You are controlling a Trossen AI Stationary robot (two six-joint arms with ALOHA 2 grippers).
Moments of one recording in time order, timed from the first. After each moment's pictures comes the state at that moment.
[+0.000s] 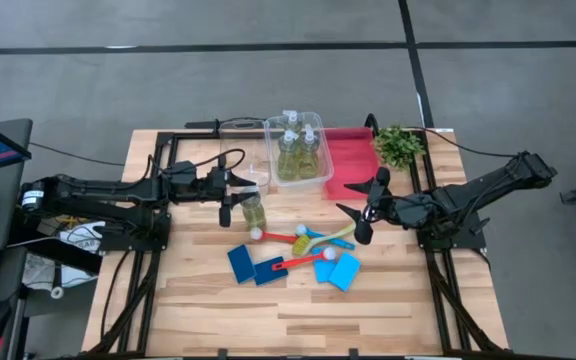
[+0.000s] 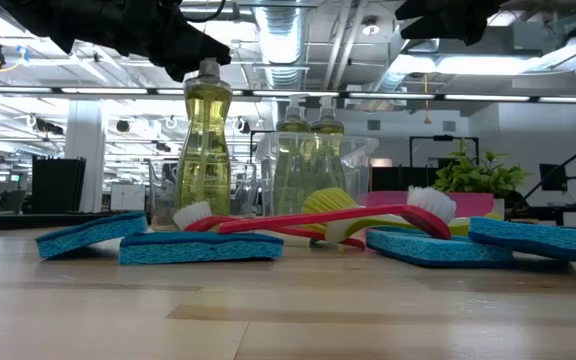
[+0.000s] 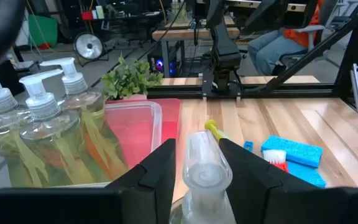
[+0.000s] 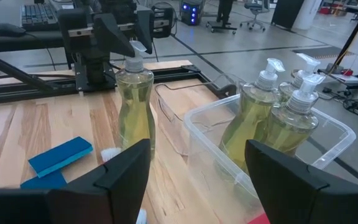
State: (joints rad) left arm 0.13 0.96 0.51 0.31 0.02 0.12; right arm 0.36 0.81 0.70 -0.13 0.78 0.15
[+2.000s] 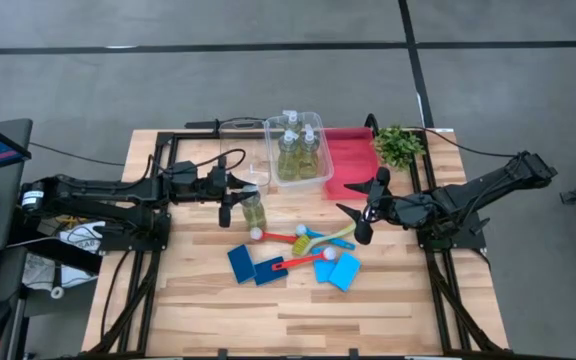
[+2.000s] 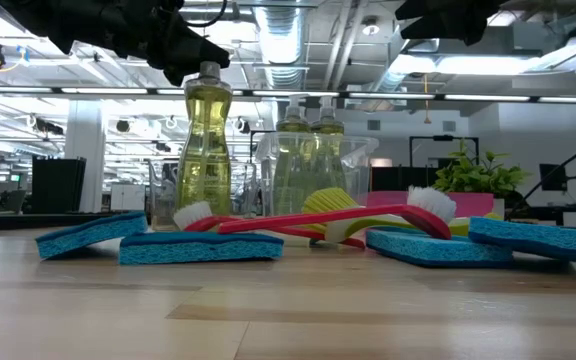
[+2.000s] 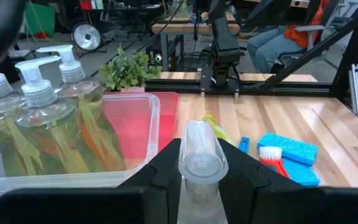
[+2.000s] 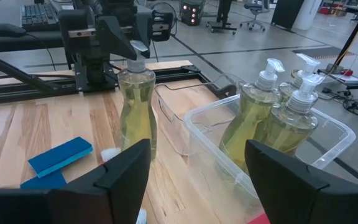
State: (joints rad) left arm 0.13 0.96 0.51 0.28 0.02 0.09; right arm 0.36 0.81 0.70 -0.13 0.78 0.15
